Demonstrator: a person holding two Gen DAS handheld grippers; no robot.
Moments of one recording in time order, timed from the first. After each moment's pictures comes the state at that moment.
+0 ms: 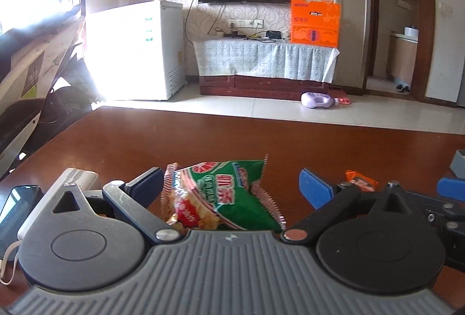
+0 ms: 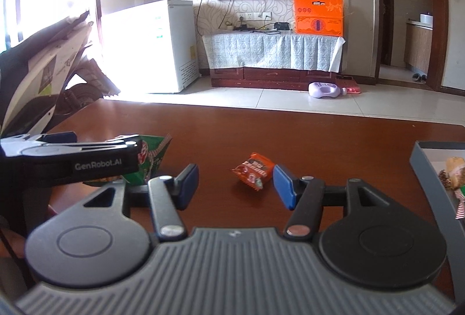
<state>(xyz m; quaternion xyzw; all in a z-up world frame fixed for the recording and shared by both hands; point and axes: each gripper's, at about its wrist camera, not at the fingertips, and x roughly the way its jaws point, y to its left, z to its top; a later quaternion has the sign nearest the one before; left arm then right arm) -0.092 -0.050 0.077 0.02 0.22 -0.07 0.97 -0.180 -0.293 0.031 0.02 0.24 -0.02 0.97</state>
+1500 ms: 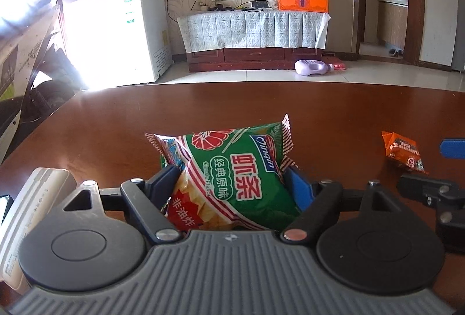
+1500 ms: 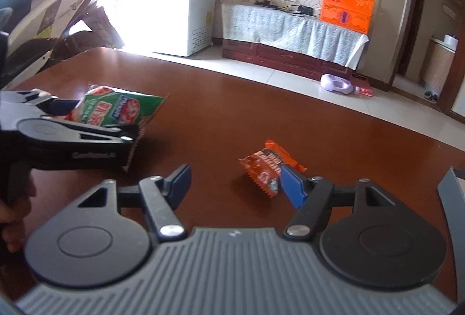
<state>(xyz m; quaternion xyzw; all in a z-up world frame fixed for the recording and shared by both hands) 0.009 -0.078 0.010 0.07 0.27 -0.10 0.96 -0.114 -0.274 0.001 -0.06 0.29 -0.01 0.95</state>
